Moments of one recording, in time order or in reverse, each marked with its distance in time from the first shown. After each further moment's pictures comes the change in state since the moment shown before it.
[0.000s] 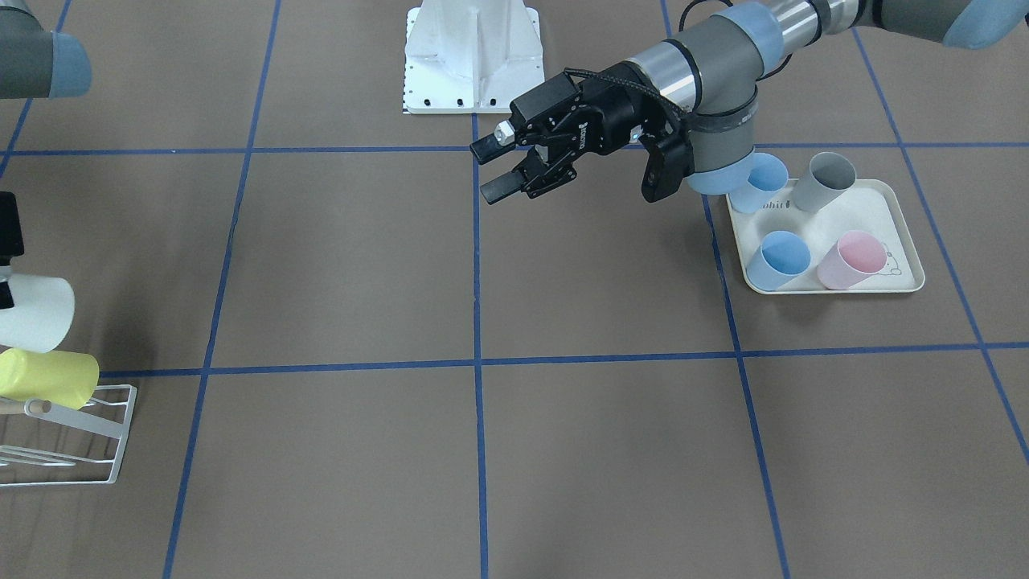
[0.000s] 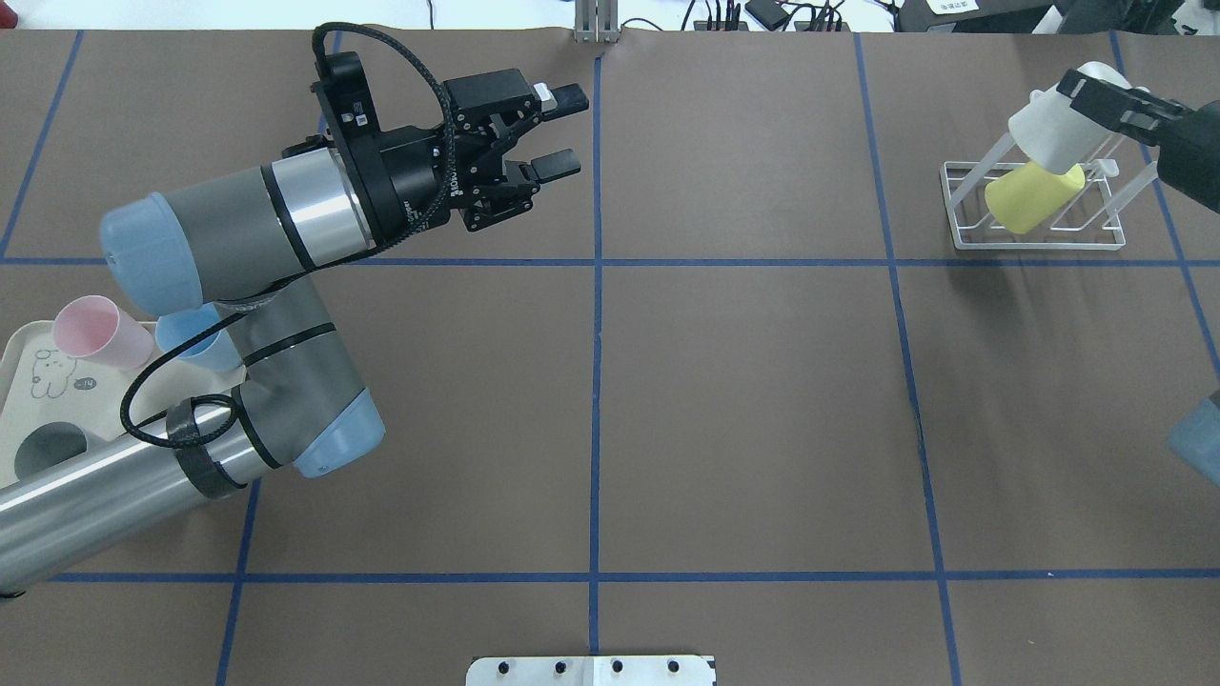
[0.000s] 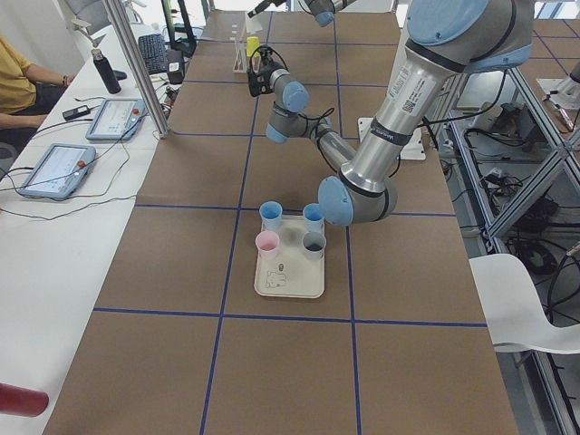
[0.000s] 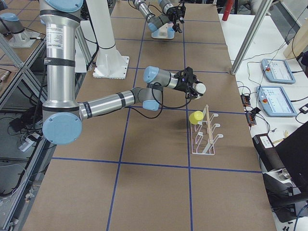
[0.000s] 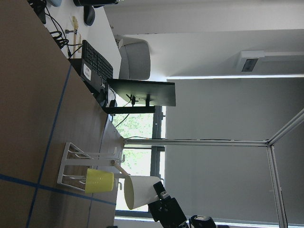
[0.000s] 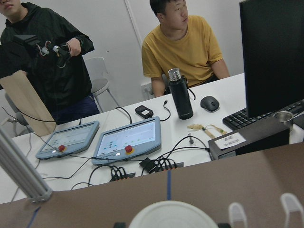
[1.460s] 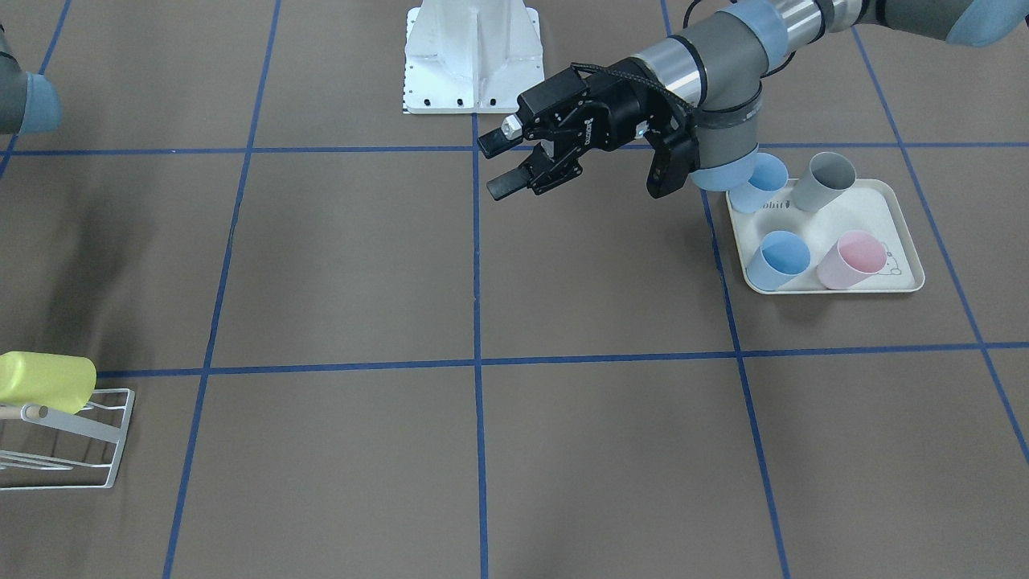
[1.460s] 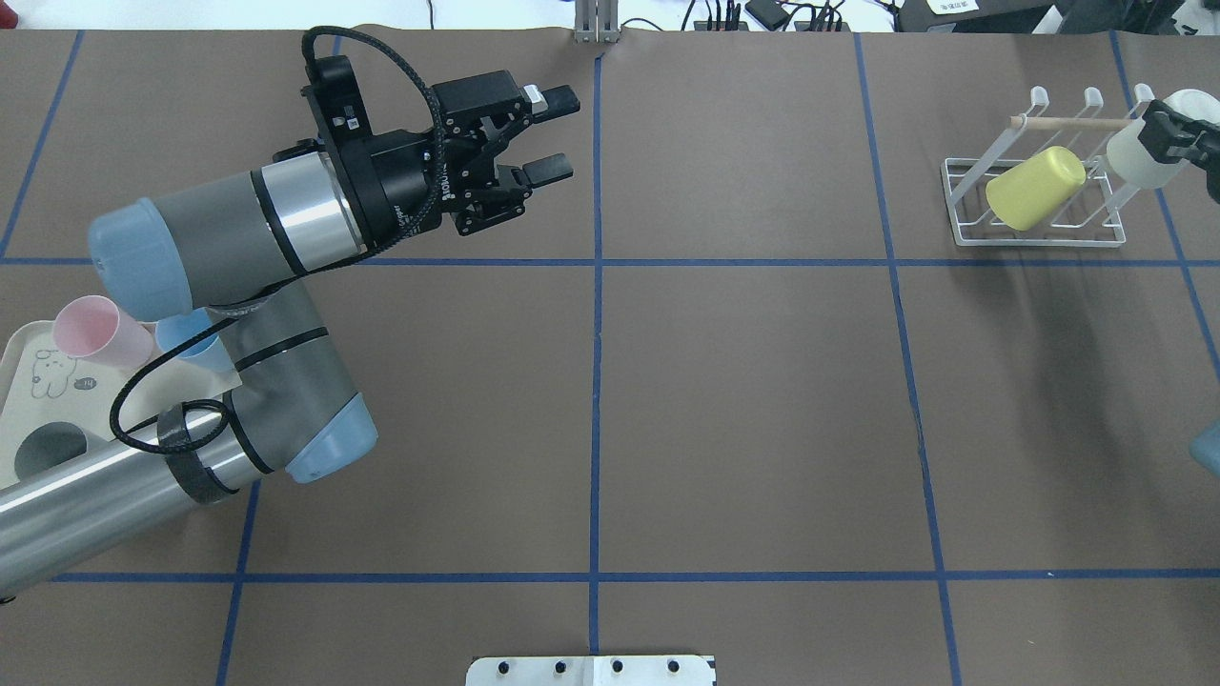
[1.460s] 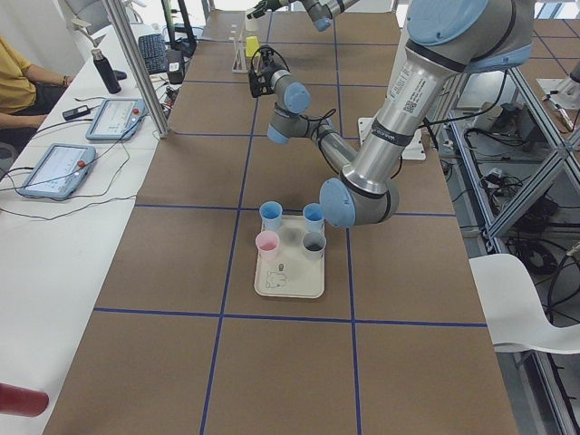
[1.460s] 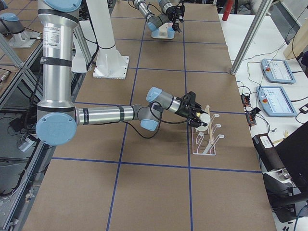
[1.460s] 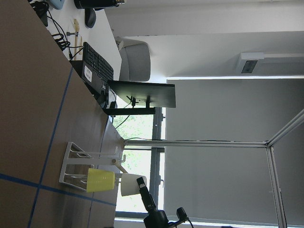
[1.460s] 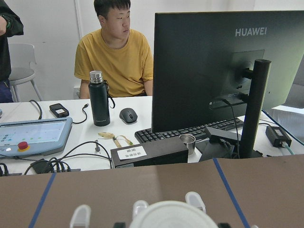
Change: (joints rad) left arm 0.002 0.014 -0.018 0.000 0.003 0.000; right arm 0.013 -0.019 -0.190 0.031 -0.146 -0.137
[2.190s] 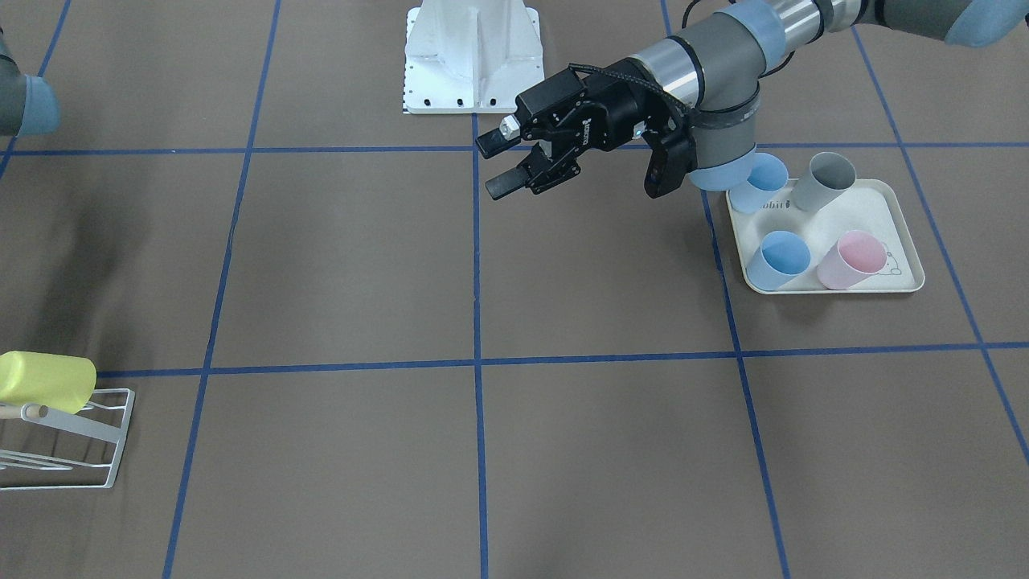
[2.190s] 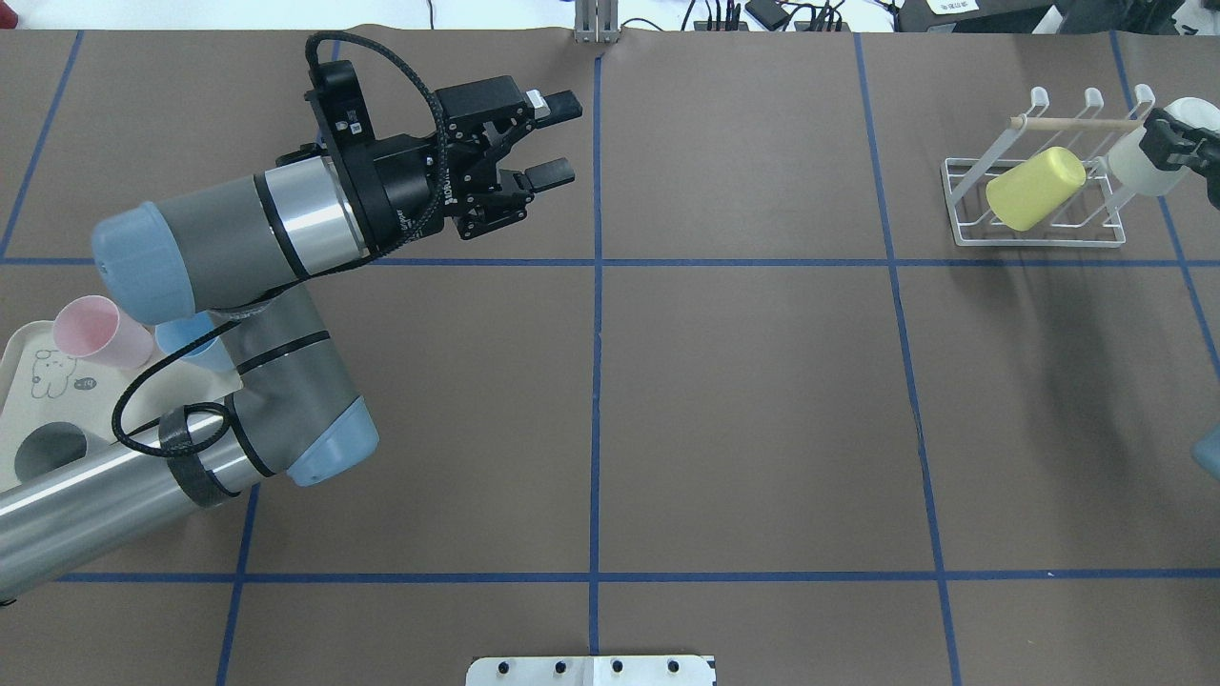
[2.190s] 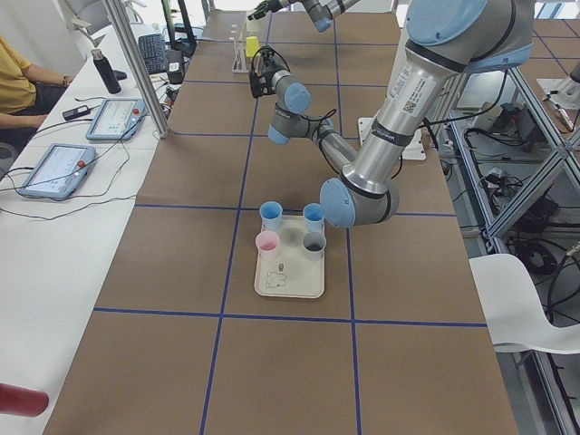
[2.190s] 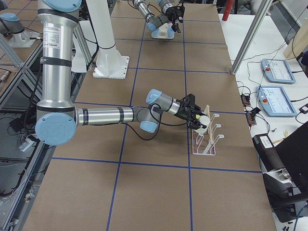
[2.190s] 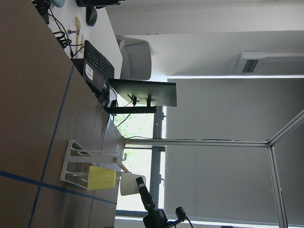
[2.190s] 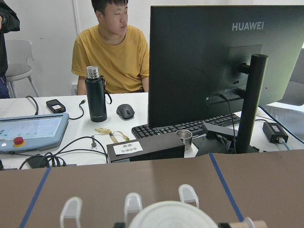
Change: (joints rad) left arm 0.005 0.000 0.001 0.000 0.000 -0.001; right arm -0.004 -0.002 -0.023 0.012 0.002 0.001
